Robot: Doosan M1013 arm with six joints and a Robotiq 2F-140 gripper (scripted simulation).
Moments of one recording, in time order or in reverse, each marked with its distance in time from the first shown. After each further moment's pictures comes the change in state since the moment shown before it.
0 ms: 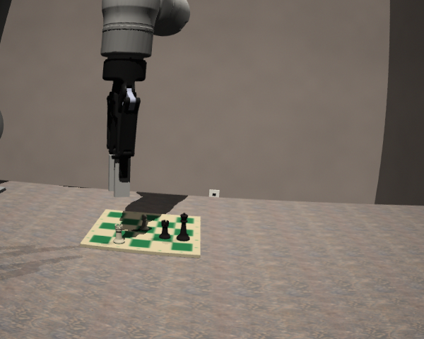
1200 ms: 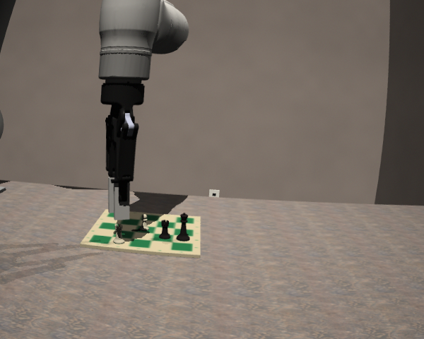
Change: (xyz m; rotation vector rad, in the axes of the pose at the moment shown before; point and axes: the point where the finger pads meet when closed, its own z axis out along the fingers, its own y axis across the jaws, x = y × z) arm 0.000 0.000 0.041 0.000 0.000 0.000
